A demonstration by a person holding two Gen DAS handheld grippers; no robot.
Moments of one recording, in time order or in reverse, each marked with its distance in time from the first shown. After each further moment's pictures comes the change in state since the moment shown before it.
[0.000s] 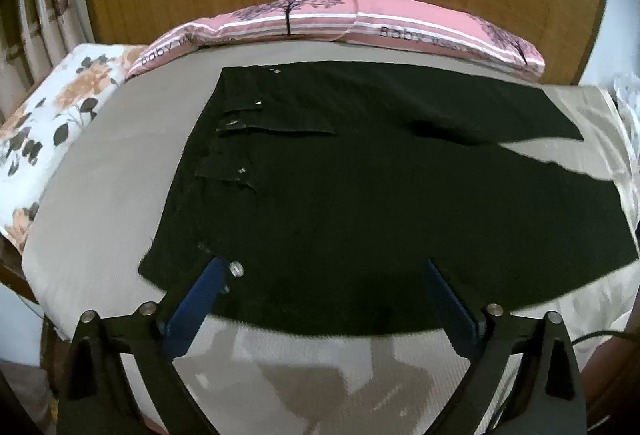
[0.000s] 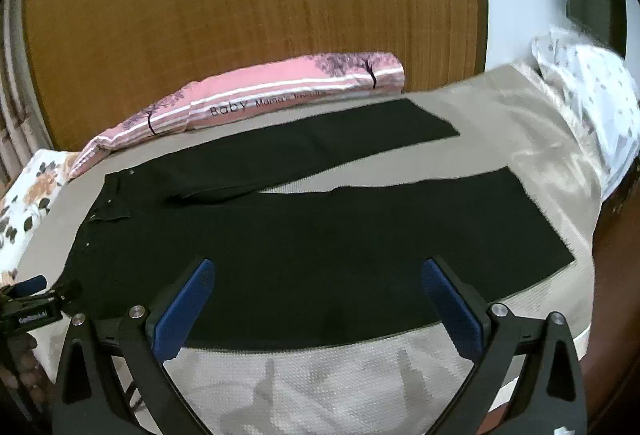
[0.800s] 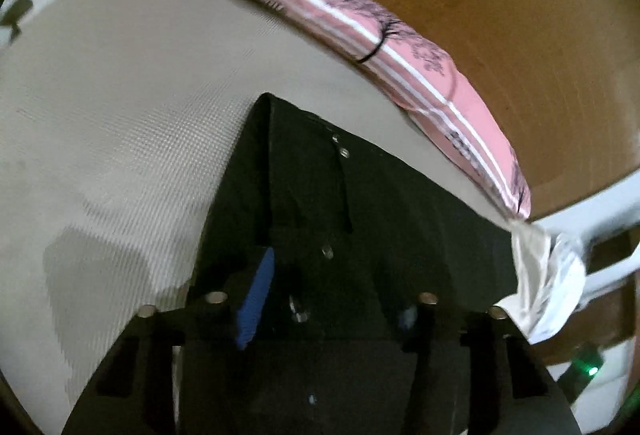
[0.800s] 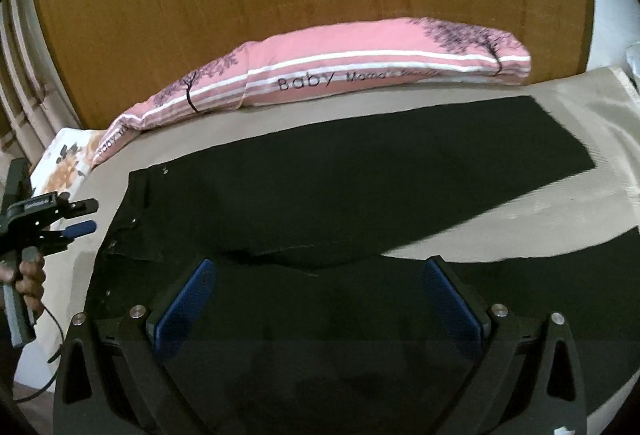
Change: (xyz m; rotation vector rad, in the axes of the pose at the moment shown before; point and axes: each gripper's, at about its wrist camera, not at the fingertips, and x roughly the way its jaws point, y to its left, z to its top) left arm 0.153 0.187 0.158 -0.454 0.160 -0.433; right arm 0.146 0.111 0.075 -0.079 0.162 0.186
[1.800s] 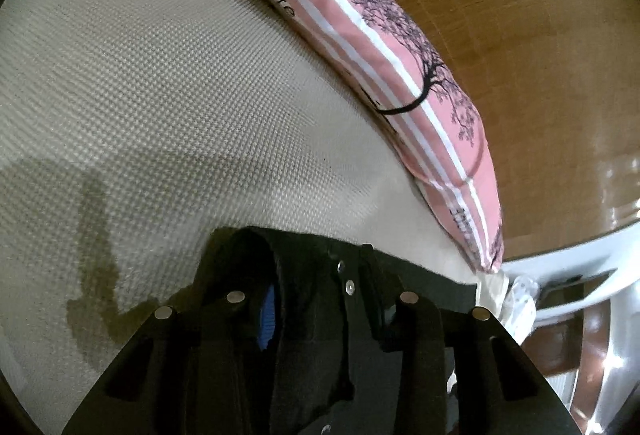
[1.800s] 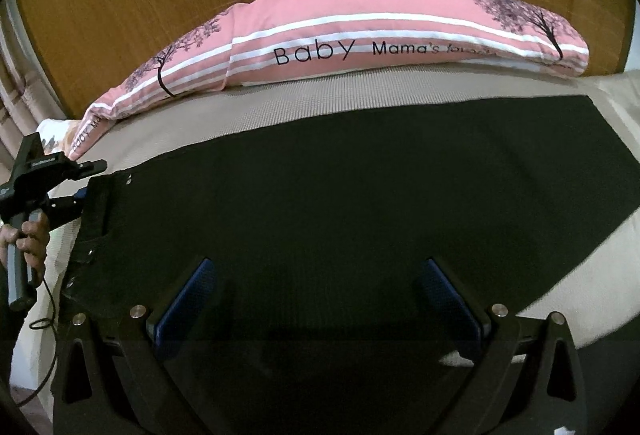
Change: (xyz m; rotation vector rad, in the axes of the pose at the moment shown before) left arm 0.091 0.023 0.107 -0.137 0.029 -0.155; right arm 0.110 0.004 0.043 -0.027 0.097 0.010
